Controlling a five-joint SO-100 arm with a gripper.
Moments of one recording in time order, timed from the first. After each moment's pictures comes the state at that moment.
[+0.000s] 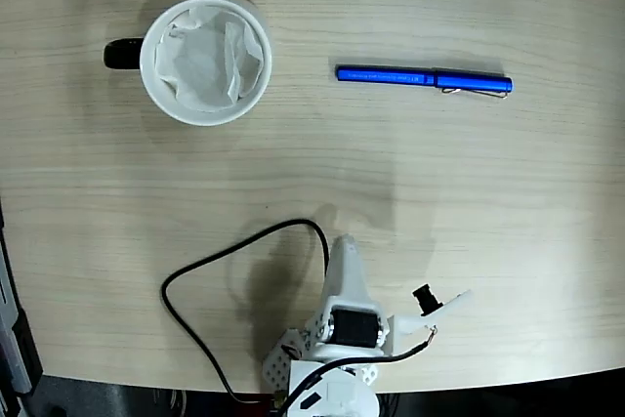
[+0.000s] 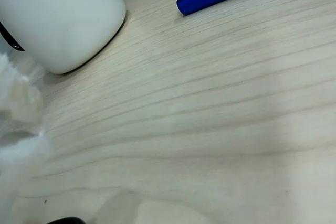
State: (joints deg) arm 1.5 189.3 171.1 68.7 9.6
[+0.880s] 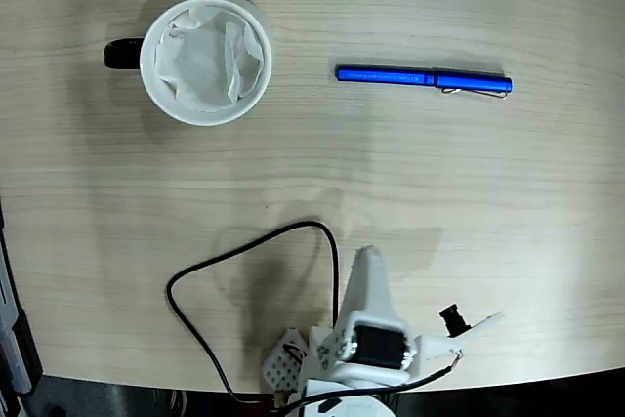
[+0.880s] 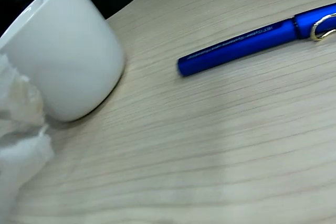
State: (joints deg) arm 7.0 157.5 145.2 65.8 7.4
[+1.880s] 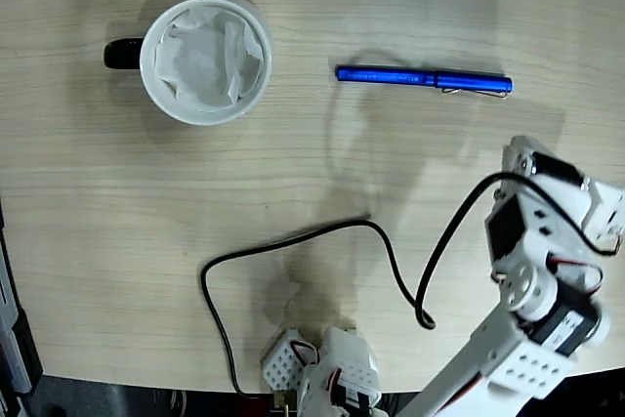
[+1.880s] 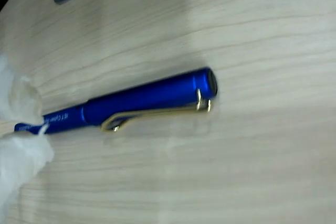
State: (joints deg) arm 24.8 67.2 63.1 78.9 -18.8
